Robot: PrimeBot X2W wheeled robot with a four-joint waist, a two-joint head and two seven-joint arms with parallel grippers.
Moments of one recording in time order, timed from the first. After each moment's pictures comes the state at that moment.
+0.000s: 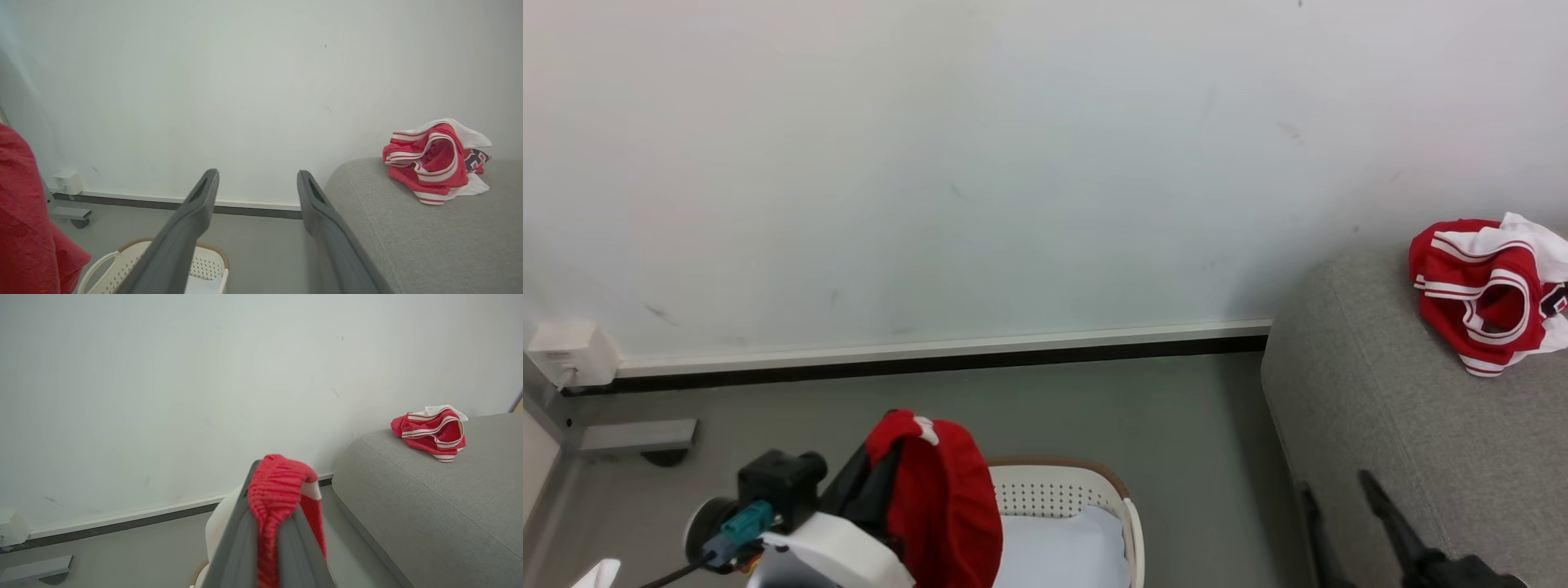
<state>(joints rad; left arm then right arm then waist) -0.13 0.33 -0.37 0.01 -0.40 0.10 -0.04 0.02 -0.06 0.11 0.21 0.18 0.13 -0.26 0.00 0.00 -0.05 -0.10</state>
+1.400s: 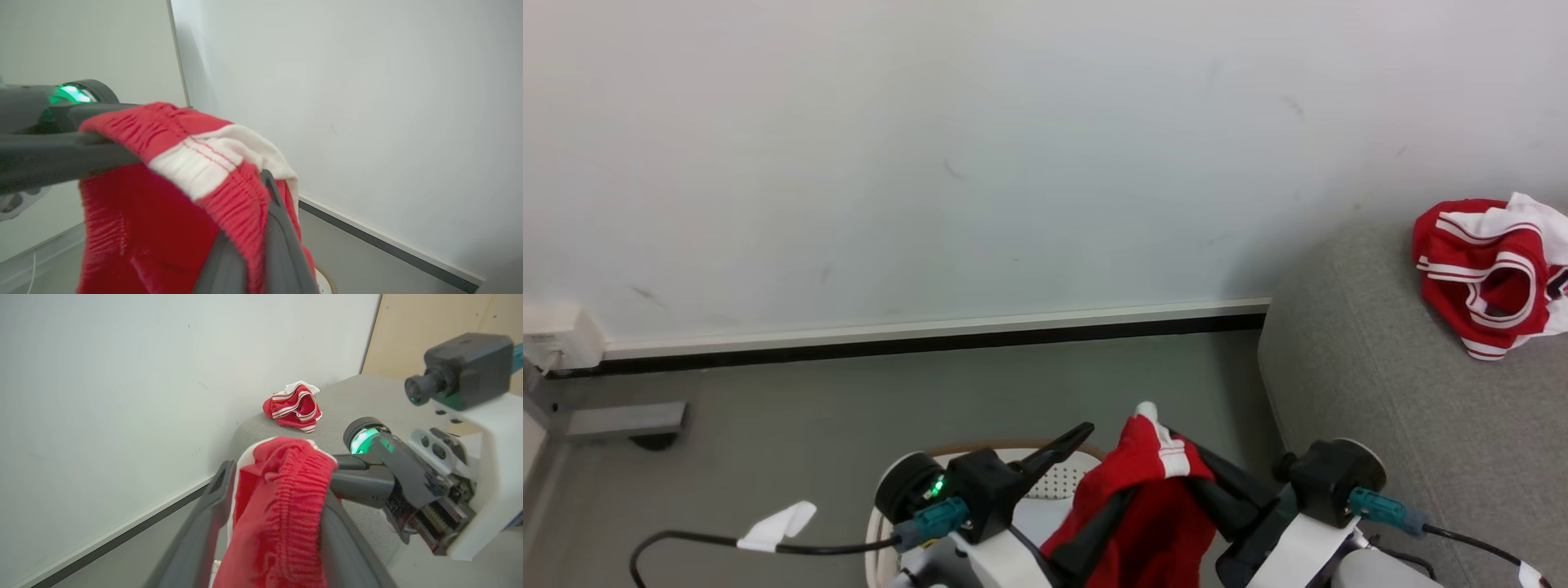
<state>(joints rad) -0.29 0.24 -0.67 -0.04 -0.37 -0.07 0.05 -0.49 -0.34 0.94 0.29 0.72 0.13 -0.26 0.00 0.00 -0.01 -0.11</state>
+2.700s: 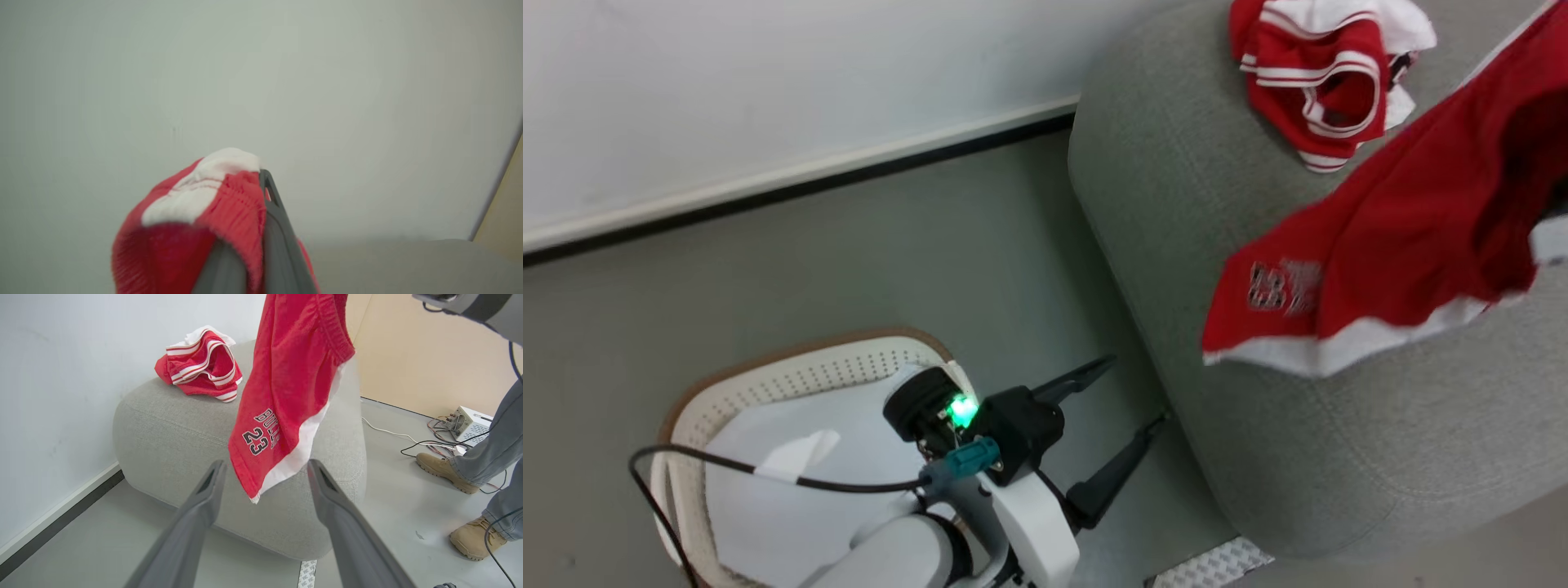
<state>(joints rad) -0.46 0.28 -0.73 -0.05 -0.32 -0.09 0.11 -0.75 -0.32 0.07 0.33 0.40 0.13 -0.20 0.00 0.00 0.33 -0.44</state>
